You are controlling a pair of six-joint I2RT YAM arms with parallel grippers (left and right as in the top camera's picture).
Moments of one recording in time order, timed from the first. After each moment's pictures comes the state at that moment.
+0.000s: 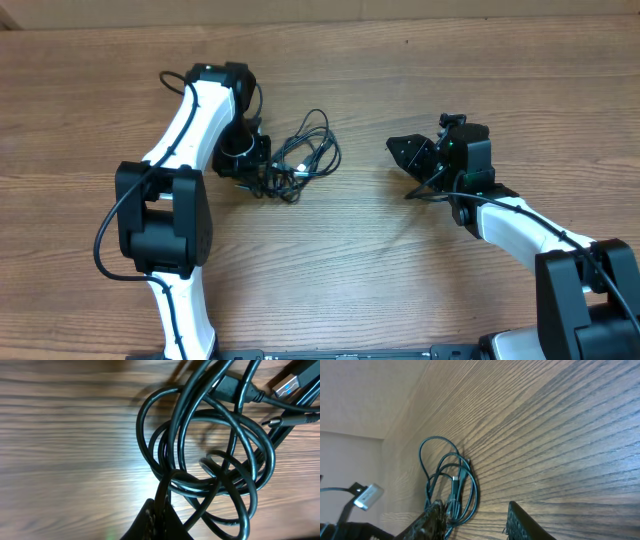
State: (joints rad) left arm -0.16 2.14 1.74 -1.40 0.14 -0.18; right arm 0.19 1.62 0.70 0.29 -0.41 0.86
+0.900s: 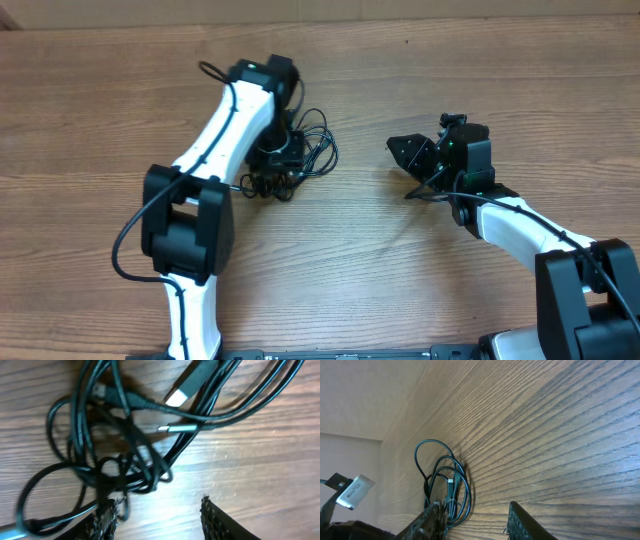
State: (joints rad) left arm -0.33 2.14 1.79 -1.34 0.12 -0.29; right arm 0.19 1.62 0.70 0.29 -0.40 0.86
